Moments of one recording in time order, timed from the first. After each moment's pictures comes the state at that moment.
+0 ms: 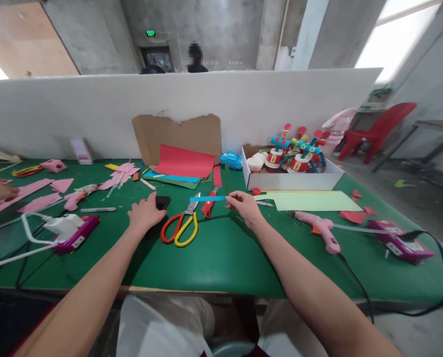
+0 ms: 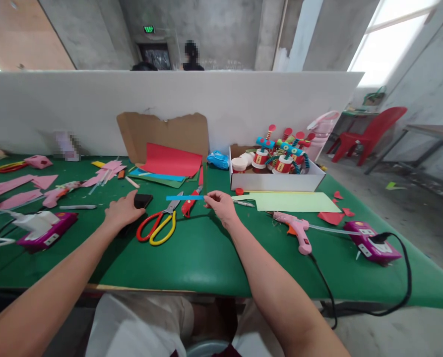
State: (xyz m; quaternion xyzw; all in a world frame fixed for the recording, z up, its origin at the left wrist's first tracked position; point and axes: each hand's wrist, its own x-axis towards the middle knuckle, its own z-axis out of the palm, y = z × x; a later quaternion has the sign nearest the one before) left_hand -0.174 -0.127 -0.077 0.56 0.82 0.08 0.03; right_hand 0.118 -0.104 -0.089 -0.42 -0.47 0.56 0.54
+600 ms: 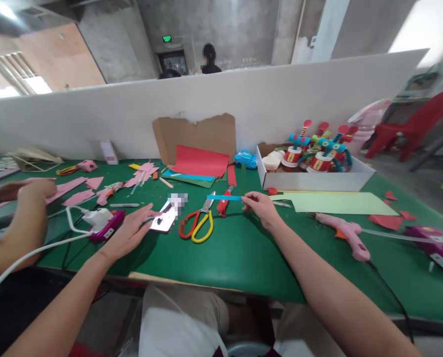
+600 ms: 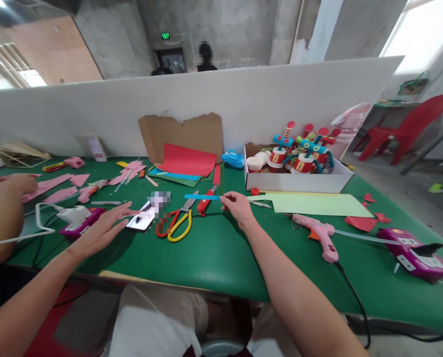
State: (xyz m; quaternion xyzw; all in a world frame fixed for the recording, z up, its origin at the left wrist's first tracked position) left_hand -0.255 -0.214 -0.075 0.77 0.60 0.20 0.03; right_hand 0.122 -0.101 -0.091 -0.45 -0.50 0.54 0.50
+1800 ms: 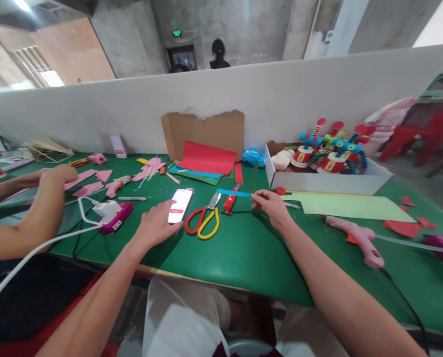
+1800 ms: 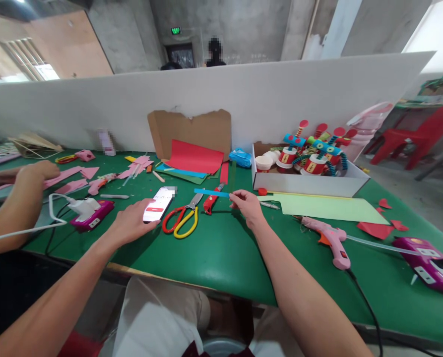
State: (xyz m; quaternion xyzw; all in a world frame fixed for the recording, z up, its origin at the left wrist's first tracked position) left_hand -0.179 -0.204 -0.056 0.67 0.74 0.09 0.00; right_hand 0.125 -0.101 -0.084 -0.46 -0.45 0.58 0.50
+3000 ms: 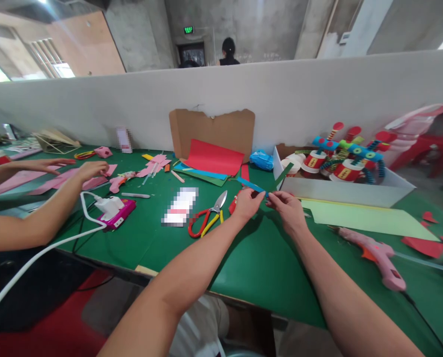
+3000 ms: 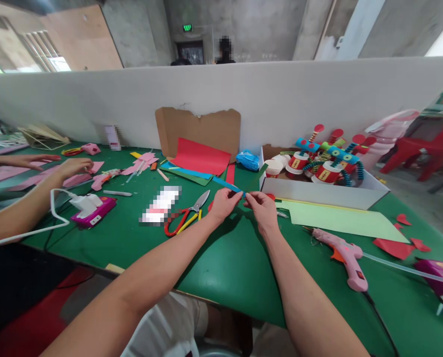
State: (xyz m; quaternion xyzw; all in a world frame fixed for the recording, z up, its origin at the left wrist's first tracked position) left_hand 0.013 -0.077 -0.098 0.60 0.50 0.52 0.33; right_hand 0.141 -0.085 -0.092 -0.46 -0.47 0.49 0.57
